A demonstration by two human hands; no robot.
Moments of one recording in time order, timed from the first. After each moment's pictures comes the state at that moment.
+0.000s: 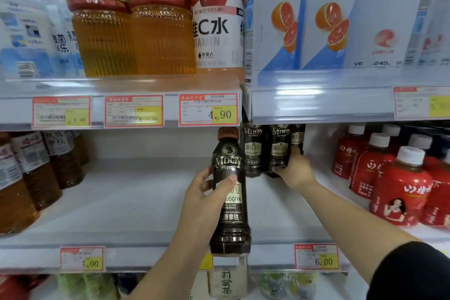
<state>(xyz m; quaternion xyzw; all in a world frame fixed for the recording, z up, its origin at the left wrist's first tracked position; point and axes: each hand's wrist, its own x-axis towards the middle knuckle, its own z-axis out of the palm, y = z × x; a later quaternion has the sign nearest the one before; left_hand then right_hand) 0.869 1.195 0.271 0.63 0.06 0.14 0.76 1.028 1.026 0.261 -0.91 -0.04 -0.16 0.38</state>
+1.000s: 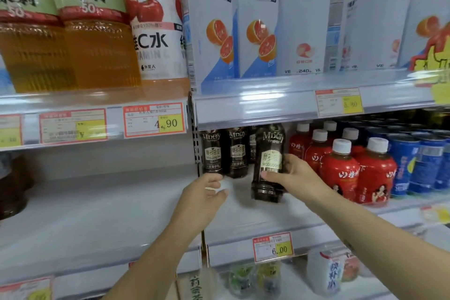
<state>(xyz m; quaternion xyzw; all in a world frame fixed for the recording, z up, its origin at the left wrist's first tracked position) 0.913 1.164 0.263 0.85 -0.05 0.10 0.51 0.940 0.955 0.286 -0.80 -0.05 -0.06 0.59</state>
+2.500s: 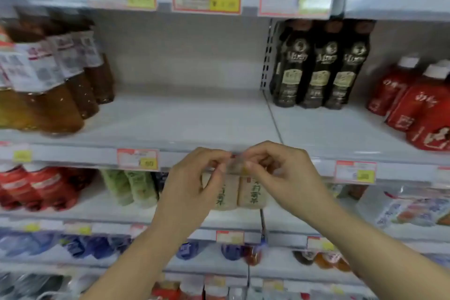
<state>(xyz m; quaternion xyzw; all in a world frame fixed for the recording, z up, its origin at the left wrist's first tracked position) 0.771 1.287 0.199 0.85 -0.08 0.26 0.45 0.812 1.119 0.232 -0.84 -0.29 -0.07 0.46</state>
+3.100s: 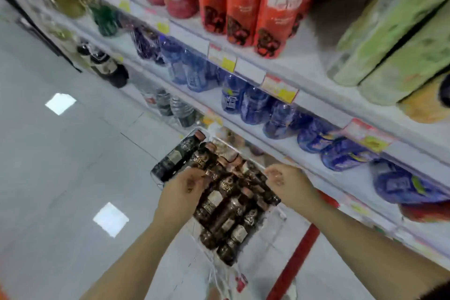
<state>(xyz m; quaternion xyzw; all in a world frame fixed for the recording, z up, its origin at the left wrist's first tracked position) 0.531 1.572 -0.097 0.76 0.46 0.02 0.46 0.720 1.421 -0.115 -0.86 -0.31 0.35 0.22</state>
